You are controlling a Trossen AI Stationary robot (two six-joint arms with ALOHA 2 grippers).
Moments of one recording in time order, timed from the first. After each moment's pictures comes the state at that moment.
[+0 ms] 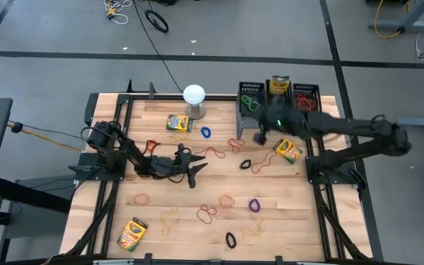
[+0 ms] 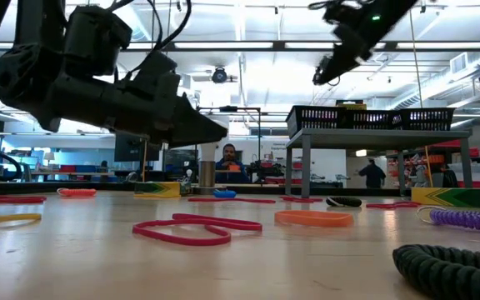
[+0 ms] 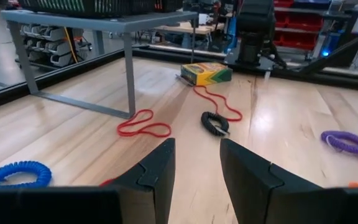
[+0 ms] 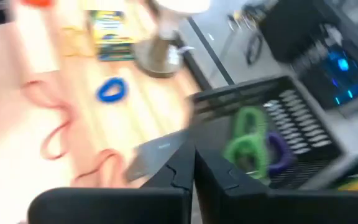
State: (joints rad) left arm -0.21 1.88 0.42 1.34 -0.57 -0.11; right arm -0.19 1.16 1.00 -0.54 0.43 -0.06
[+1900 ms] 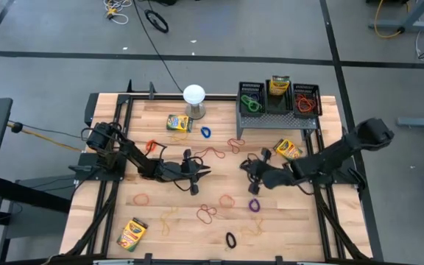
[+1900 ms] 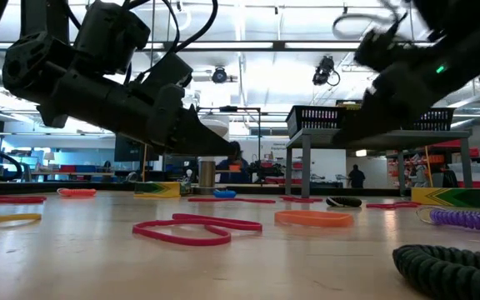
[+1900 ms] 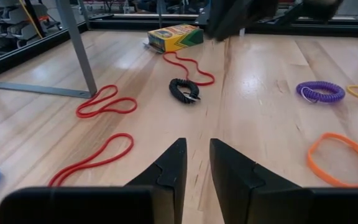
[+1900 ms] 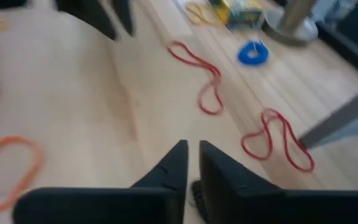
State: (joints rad) left arm -0.24 1.88 0.51 1.10 -0.49 -0.08; right arm 0.36 1.41 0.52 0.17 0.64 0.34
